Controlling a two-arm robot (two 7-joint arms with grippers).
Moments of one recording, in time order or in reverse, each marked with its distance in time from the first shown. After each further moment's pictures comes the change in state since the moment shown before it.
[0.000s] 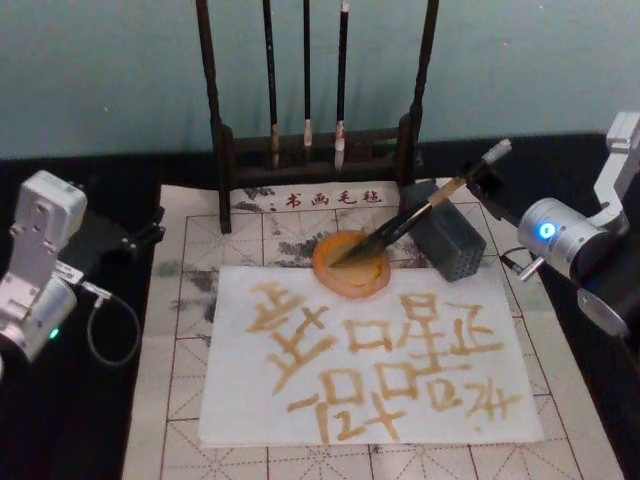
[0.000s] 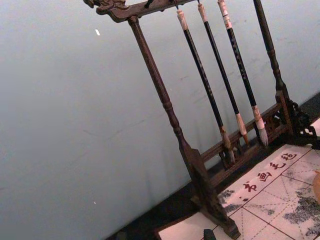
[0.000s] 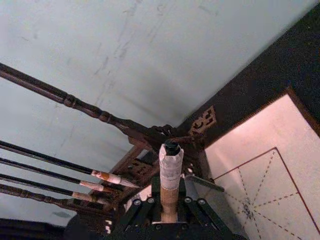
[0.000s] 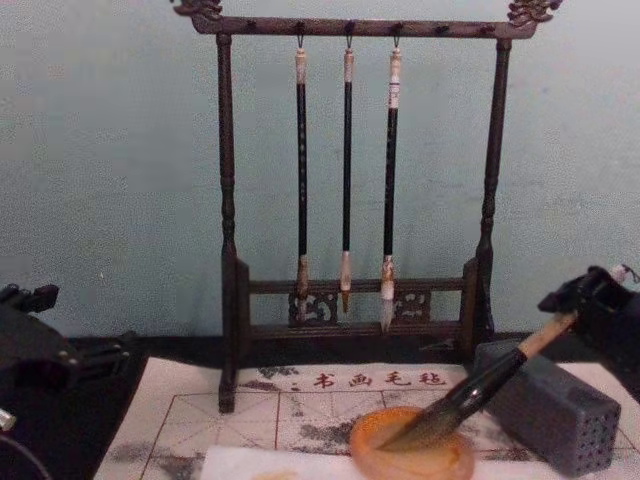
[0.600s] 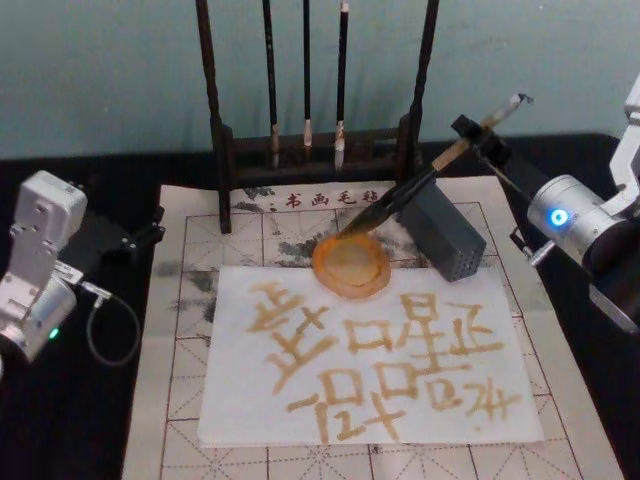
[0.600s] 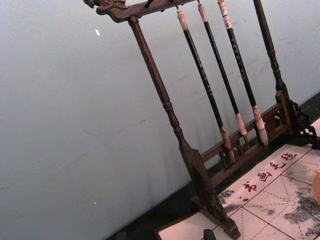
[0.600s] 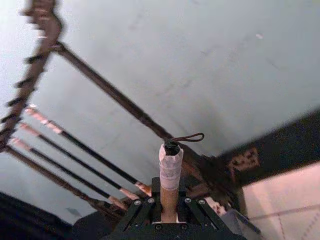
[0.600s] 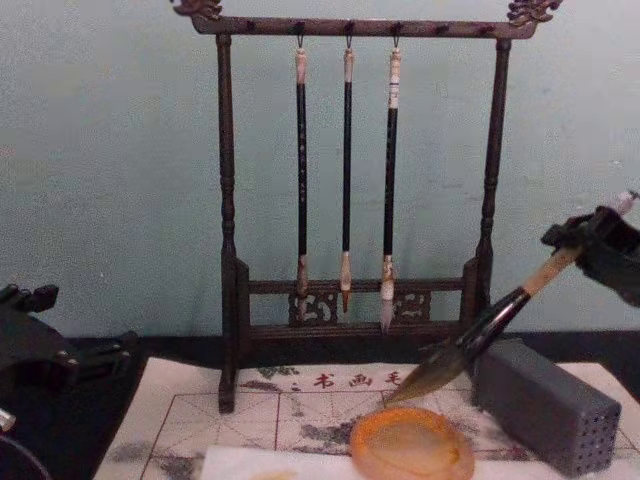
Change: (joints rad) left arm 0.000 0.000 0.000 0.000 0.000 0.000 0.000; right arm -0.012 0.081 -0.074 -0.080 -0.055 -0.131 0.147
